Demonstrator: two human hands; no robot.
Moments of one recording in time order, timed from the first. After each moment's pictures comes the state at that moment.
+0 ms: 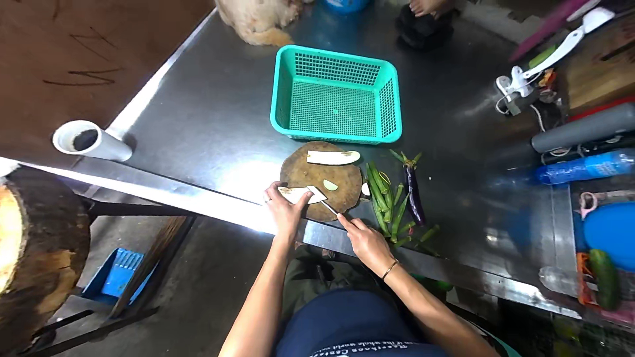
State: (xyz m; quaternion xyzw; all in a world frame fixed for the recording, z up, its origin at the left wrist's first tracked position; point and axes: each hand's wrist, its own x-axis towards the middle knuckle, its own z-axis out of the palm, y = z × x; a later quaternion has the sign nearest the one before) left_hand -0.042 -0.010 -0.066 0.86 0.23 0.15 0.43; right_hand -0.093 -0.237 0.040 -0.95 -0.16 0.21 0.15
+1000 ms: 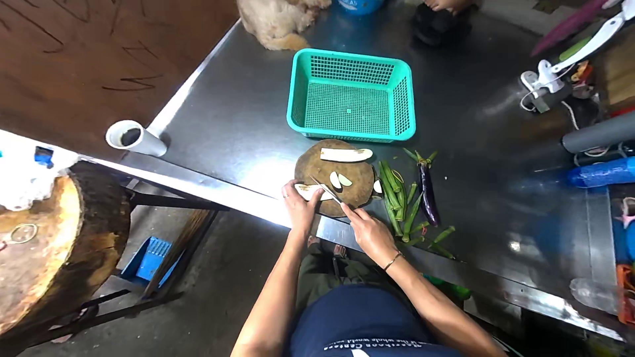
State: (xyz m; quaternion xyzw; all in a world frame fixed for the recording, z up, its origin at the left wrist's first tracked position) left_hand -0.048 -0.015 -0.068 0.87 0.20 0.16 0.41; right_hand -0.083 -0.219 0.054 -0.95 -0.17 0.21 0.15
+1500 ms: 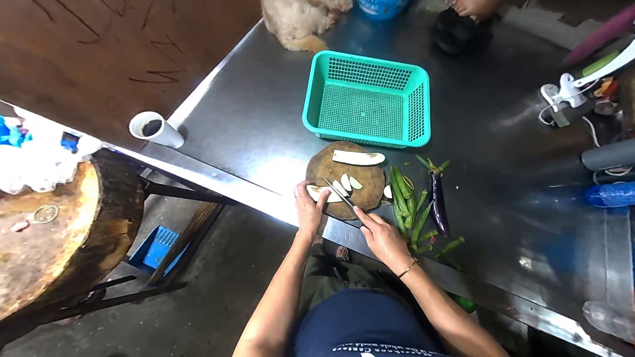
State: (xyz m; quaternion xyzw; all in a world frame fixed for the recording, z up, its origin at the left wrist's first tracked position) left_hand -0.052 -0.012 -0.070 0.86 0.18 0.16 0.44; right_hand -0.077 -0.223 0.069 -0.94 -0.16 0.23 0.20
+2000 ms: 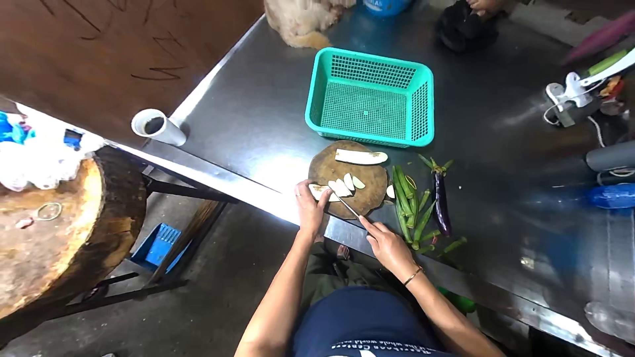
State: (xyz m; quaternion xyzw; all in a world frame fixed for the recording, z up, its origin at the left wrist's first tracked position) left_hand -0.053 -0.008 -0.070 0.85 0.18 0.16 0.46; right_hand -0.095 -0.240 0.043 -0.94 -0.16 0.24 0.19
